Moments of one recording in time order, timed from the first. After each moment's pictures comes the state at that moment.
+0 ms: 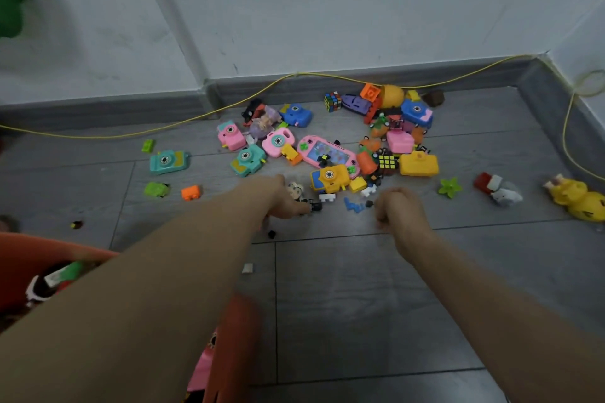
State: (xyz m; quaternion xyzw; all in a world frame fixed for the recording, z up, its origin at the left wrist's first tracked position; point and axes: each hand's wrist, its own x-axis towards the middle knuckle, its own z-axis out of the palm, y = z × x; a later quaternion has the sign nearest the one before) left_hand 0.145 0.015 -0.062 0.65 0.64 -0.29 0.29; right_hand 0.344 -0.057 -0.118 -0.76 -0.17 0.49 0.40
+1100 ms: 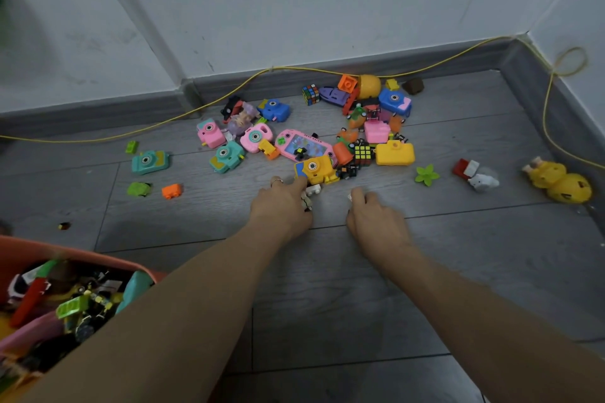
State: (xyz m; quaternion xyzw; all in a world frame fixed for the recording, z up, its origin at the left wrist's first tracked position) left_hand 0.193 -0.035 -0.098 0.74 0.63 -0.14 0.18; right_hand 0.356 -0.092 -0.143 -0.73 -0.68 0.11 -0.03
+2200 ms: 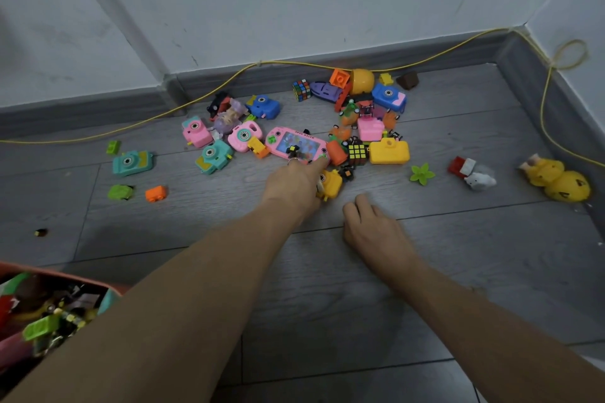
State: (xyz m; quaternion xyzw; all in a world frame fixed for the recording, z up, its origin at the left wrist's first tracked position) left_hand 0.230 -0.002 -0.102 0.81 0.56 -0.13 0.12; right_hand 0.372 -0.107 -0.156 -0.63 -0.77 0.00 0.05
